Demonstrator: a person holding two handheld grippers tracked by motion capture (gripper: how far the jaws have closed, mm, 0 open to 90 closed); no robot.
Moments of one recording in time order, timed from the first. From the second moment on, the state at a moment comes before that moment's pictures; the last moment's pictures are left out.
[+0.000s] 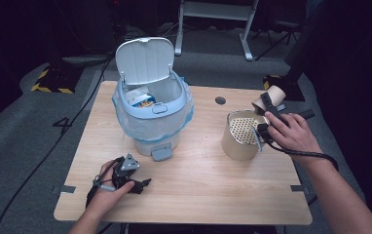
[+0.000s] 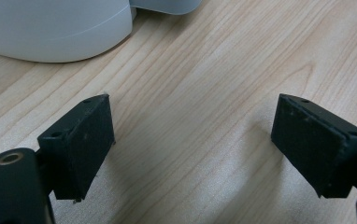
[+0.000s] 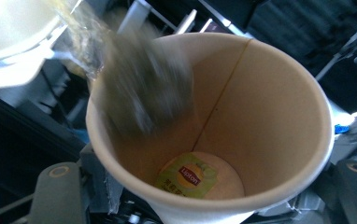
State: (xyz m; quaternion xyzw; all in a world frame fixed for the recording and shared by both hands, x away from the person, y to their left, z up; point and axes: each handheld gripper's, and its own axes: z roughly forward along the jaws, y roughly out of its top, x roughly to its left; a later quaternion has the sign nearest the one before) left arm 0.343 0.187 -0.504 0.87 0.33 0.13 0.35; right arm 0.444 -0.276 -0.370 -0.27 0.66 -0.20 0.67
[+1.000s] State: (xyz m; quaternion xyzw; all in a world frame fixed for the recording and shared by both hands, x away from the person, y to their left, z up) left arm 0.343 0.187 -0.504 0.87 0.33 0.13 0.35; right arm 0.445 -0.286 -0.339 -0.08 0.79 0.05 0.61
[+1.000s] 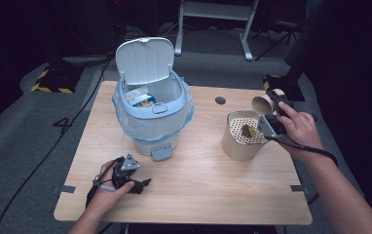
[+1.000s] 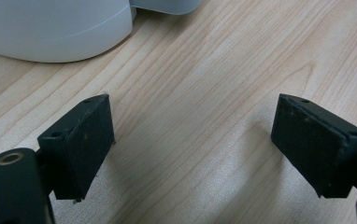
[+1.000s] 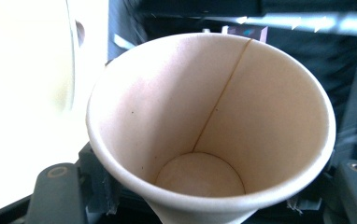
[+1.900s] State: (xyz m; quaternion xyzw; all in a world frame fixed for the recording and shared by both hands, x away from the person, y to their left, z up) left arm 0.343 0.187 -0.504 0.87 0.33 0.13 0.35; right arm 0.464 -0.345 -0.297 0.28 0.79 0.49 0.24
